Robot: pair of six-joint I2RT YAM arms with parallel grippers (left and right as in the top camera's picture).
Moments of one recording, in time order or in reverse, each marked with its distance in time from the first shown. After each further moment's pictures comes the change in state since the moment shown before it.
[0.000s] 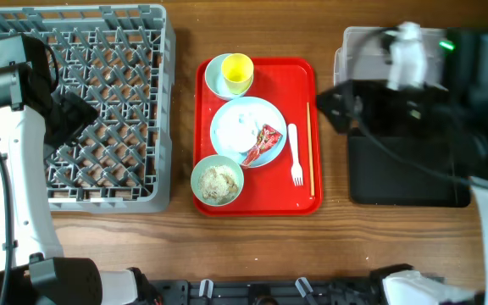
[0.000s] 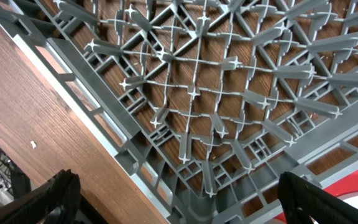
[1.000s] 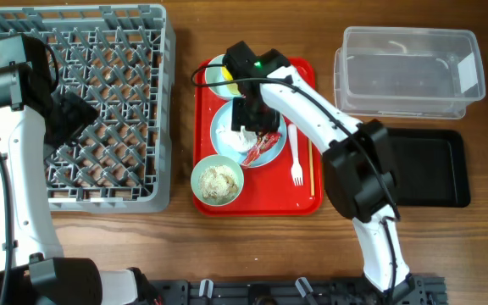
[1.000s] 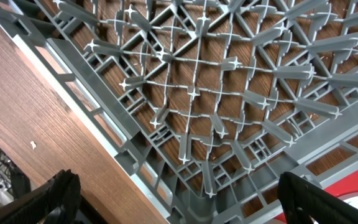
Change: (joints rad) left arm 0.000 0.000 0.000 0.000 0.000 0.000; right arm 0.344 0.872 0.026 0.212 0.289 0.410
